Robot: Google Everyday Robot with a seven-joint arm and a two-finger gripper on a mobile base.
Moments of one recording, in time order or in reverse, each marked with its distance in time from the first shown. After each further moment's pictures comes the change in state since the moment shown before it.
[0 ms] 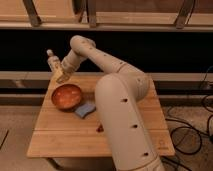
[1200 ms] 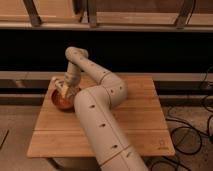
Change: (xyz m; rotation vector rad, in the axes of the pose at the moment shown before) arm 0.098 -0.035 0.052 0.014 0.518 0.101
